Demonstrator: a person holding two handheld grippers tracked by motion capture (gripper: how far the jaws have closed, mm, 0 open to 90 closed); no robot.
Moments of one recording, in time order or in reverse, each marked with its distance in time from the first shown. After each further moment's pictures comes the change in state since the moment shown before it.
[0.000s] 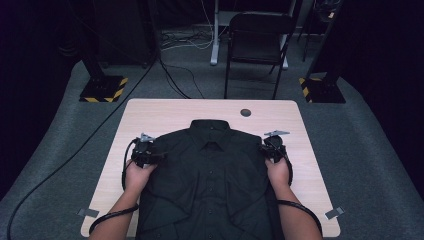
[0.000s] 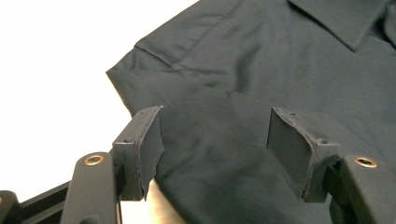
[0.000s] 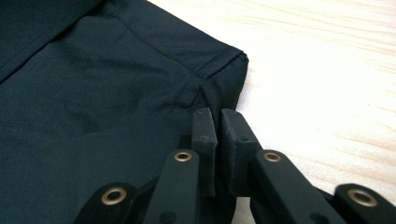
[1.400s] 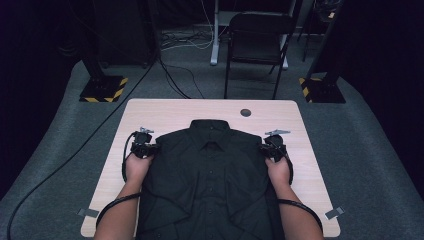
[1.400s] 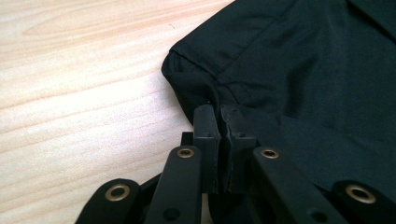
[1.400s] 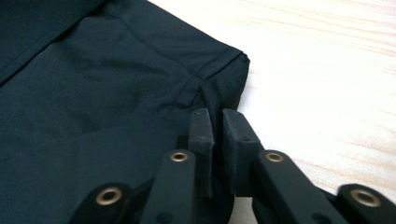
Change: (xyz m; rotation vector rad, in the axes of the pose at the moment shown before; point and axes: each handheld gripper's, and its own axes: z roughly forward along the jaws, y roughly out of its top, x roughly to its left) left arm 0.021 0.015 0.018 0.064 0.016 -0.045; right arm -0.003 0.002 0.001 0.007 0.023 0.000
